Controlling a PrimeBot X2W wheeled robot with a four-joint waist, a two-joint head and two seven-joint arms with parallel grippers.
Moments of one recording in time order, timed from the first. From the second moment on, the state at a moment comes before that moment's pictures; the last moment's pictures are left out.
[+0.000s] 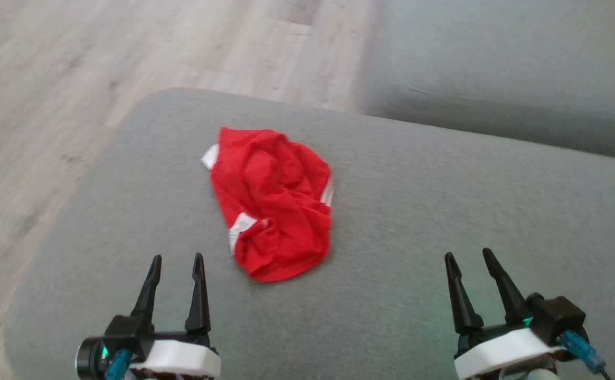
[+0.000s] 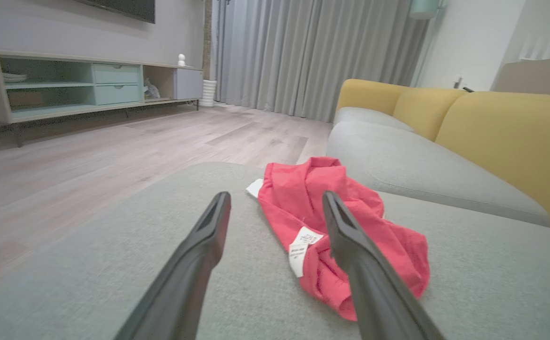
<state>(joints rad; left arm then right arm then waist) -0.01 0.05 -0.19 0.31 -0.22 0.02 -0.26 0.06 -0.05 0.14 0.26 0.21 0.13 -0.25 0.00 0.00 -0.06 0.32</state>
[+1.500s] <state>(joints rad) -0.56 0.06 -0.29 1.00 -0.18 -0.12 -0.11 -0.05 -0.05 0.14 0.27 0.17 0.13 -0.25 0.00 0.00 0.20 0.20</state>
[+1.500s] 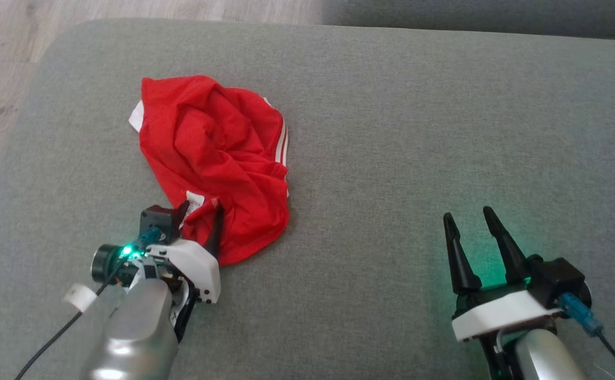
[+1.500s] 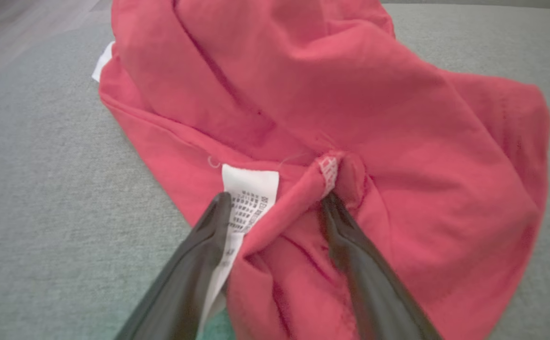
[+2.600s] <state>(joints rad) -0.86 0.28 -0.33 0.21 -0.12 -0.12 -0.16 -0.06 -0.05 0.21 0.27 0.29 0.13 -0.25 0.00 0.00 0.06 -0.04</state>
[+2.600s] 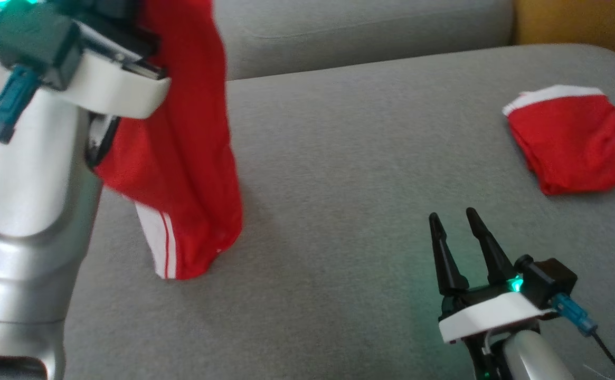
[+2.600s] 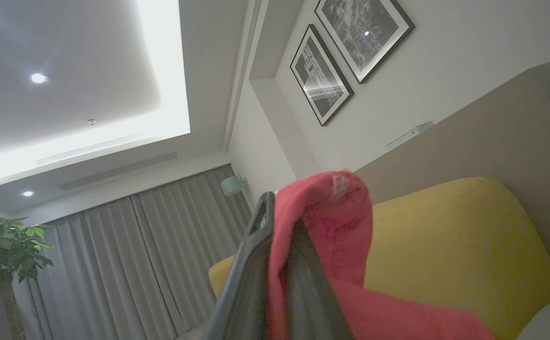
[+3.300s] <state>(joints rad) -1.04 0.20 -0.51 0.50 -0.16 -0.13 -0.05 -0.21 -0.05 0.38 0.17 0.40 0.13 -0.25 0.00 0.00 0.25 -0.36</state>
